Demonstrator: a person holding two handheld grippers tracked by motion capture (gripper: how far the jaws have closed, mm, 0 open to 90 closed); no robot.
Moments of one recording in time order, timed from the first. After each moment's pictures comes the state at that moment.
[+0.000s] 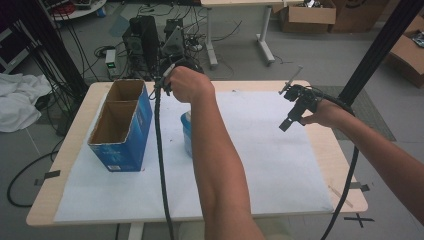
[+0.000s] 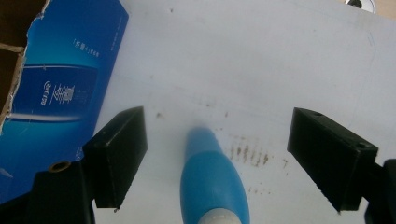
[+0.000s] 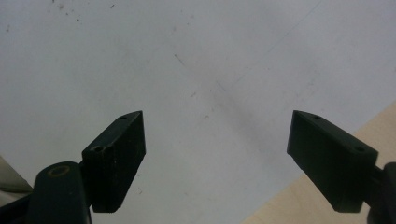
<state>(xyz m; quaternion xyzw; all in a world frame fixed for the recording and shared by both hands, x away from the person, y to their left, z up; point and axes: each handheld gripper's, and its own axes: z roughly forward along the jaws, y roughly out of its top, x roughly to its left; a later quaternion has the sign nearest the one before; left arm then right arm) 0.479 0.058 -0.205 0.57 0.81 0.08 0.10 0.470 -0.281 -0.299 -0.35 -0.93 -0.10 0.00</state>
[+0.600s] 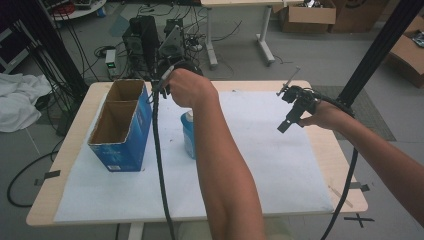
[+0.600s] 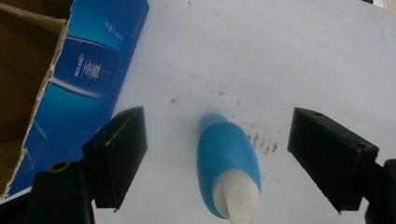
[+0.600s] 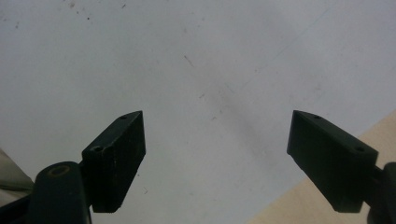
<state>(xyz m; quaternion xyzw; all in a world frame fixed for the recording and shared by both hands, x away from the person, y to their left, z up) 0.451 0.056 -0.190 0.55 0.82 0.10 0.09 0.462 -0.273 -0.297 -0.33 -0.94 -0.10 -0.01</state>
